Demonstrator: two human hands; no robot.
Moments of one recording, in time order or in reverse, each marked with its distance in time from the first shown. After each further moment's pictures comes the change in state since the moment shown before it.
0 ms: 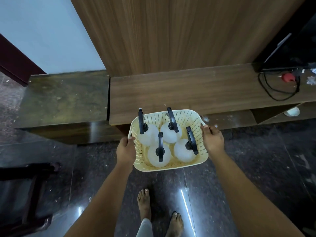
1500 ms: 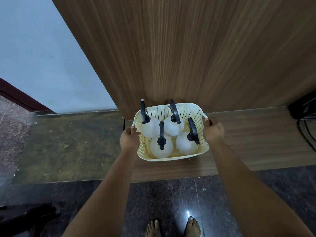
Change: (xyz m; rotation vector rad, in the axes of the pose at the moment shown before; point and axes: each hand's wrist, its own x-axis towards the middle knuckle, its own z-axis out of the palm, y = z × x) left_hand 0.230 0.192 0.022 0.003 0.085 -0.011; right_hand 0.179 -0.208 0.132 -0.077 0.020 -0.119
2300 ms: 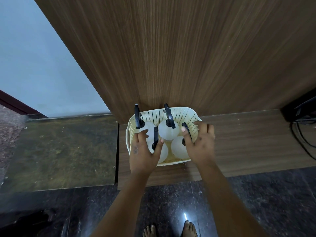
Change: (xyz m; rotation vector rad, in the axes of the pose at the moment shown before) left_hand -0.064 -0.013 0.022 0.456 0.037 0.809; right_hand -0.066 -0.012 -0.003 -0.072 0.150 -0.476
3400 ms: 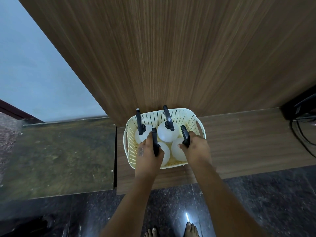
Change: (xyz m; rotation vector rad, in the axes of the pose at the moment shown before) left_hand 0.002 0.005 0.018 0.001 -0.201 -0.115; right_hand 0.005 0.003 0.010 -0.252 -0.330 0.178
